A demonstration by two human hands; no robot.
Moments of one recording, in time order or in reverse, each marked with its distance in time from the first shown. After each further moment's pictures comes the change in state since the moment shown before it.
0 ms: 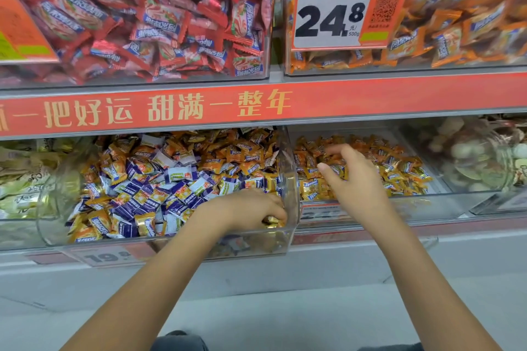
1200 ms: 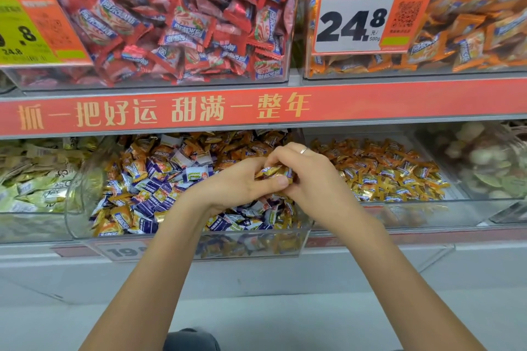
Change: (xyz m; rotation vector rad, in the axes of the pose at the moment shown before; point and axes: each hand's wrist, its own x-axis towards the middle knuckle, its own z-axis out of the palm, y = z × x) left_hand -0.049 0.008 -0.037 -0.968 0.400 -0.141; right_hand -0.007 -0.079 0.019 0.131 -0.199 -0.467
